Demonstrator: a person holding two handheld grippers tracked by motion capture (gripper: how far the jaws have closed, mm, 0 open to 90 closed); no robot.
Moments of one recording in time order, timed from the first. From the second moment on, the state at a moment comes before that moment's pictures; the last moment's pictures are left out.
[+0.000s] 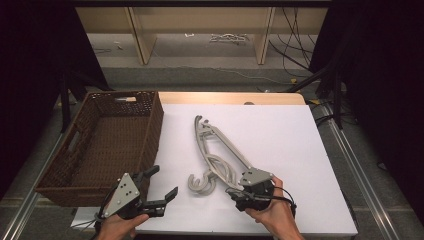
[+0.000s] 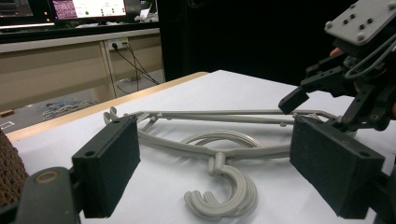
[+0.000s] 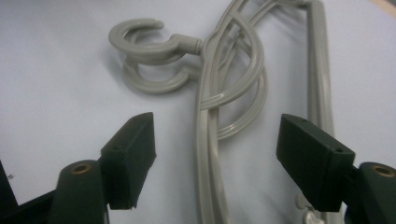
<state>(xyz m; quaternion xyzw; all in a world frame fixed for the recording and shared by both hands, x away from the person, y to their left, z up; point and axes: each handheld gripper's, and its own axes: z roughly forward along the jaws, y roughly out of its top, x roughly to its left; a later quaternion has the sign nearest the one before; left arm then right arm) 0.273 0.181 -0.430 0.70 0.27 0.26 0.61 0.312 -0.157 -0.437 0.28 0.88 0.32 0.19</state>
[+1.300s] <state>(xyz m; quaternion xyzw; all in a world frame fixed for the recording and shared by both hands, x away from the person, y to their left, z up) 0.273 0.179 -0.430 0.71 0.27 0.26 0.60 0.347 -0.130 -0.454 0.27 0.93 0.21 0.13</state>
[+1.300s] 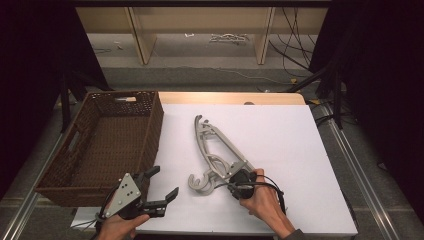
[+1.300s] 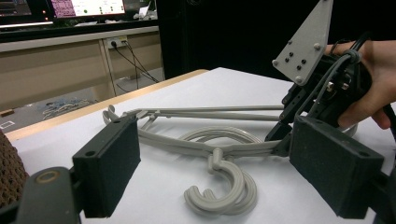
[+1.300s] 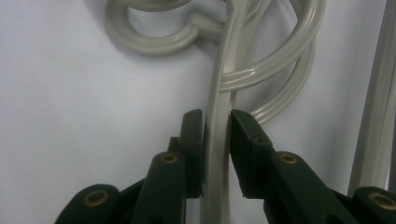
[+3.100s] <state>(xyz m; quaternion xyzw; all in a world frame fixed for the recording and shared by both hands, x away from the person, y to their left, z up) 0.347 0.123 -0.397 0.81 0.21 0.22 0.49 0.328 -0.175 -0.371 0.16 0.93 0.28 0.16</state>
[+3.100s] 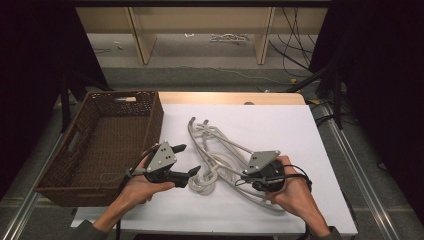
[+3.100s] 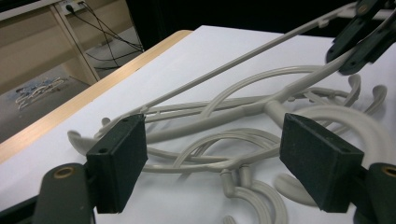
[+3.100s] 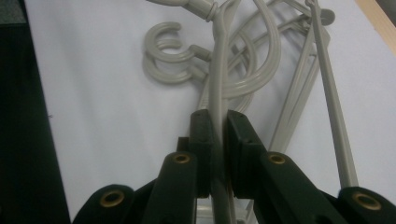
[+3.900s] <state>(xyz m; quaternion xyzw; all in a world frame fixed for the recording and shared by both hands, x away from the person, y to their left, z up) 0.361 0.105 -0.417 0.88 0.11 0.21 0.41 0.313 -0.165 -0.362 0.10 0.94 0.28 0.14</state>
